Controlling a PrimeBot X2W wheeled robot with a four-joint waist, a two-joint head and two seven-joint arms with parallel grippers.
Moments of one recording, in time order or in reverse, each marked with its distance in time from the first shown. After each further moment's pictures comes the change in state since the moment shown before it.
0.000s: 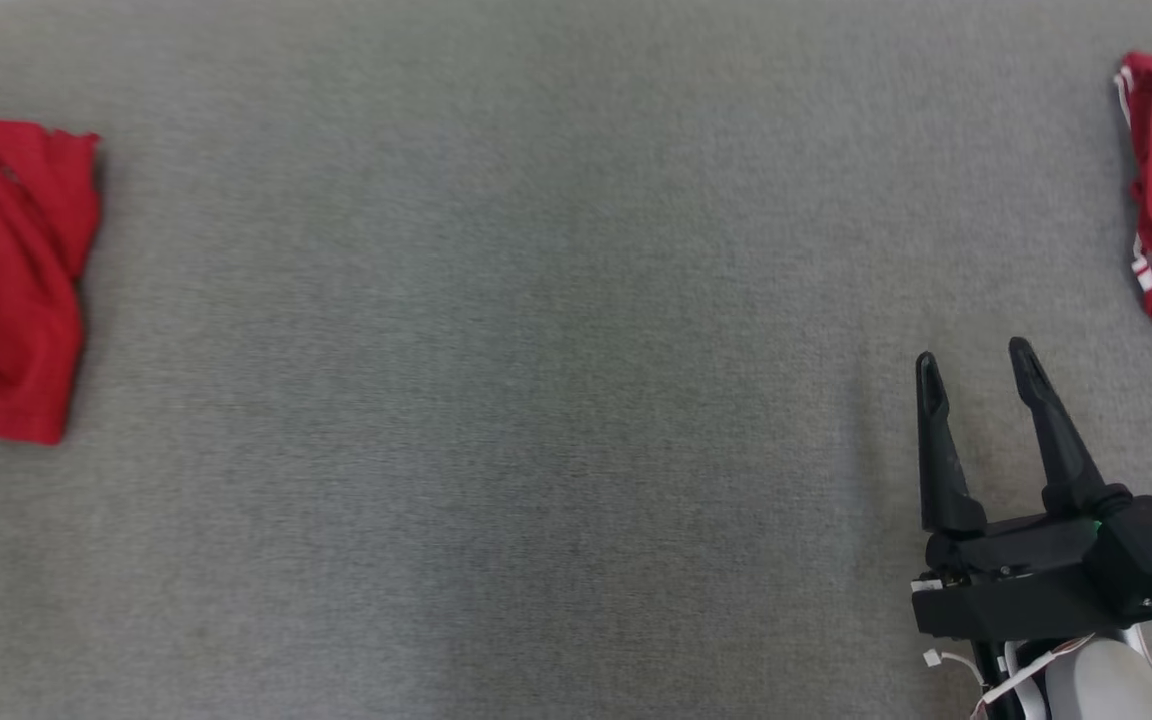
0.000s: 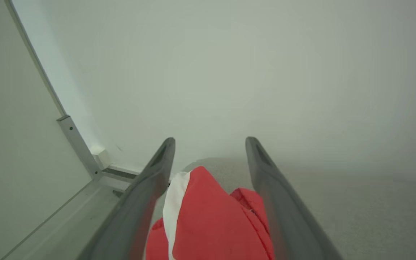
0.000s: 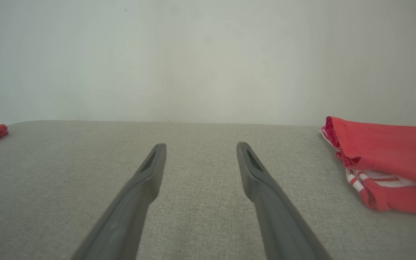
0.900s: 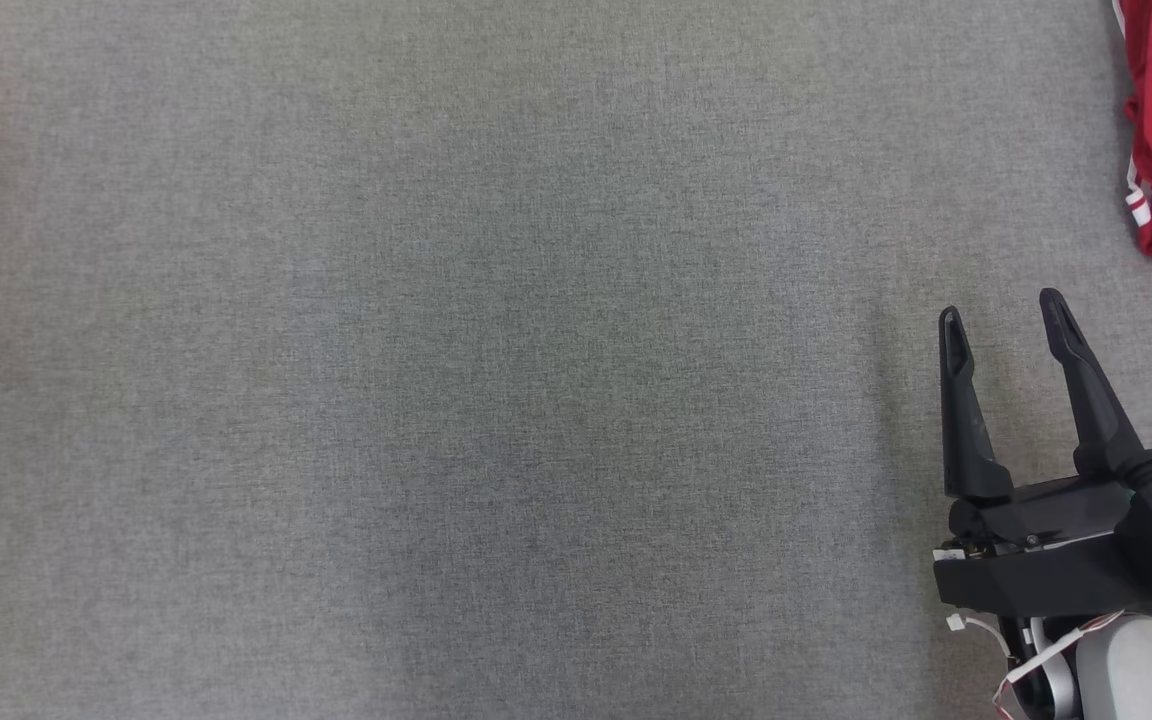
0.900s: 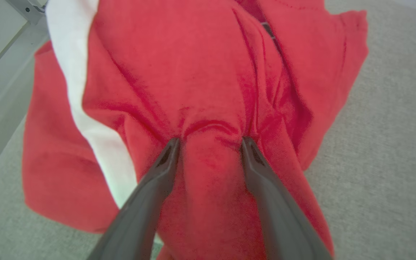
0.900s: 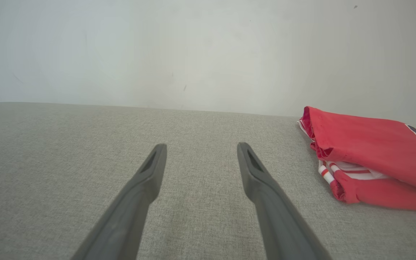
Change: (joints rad) left arm -0.189 0.085 -0.238 0.498 -0.243 -0.034 0.392; right arm -0.028 -0.020 -0.019 -0.108 -0.028 0.000 0.077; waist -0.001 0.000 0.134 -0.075
